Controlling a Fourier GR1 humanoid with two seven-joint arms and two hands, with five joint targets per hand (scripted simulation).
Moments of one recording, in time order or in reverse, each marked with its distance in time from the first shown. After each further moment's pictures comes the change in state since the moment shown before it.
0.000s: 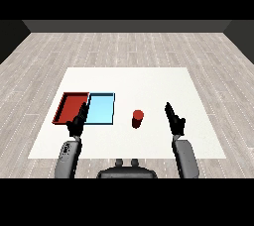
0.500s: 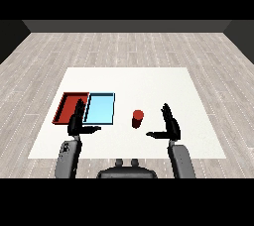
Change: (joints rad) left arm -0.012 -0.032 0.039 -0.037 0.018 0.000 -0.152; right arm 0.085 0.070 0.066 -0.106 -0.033 -0.018 -0.141
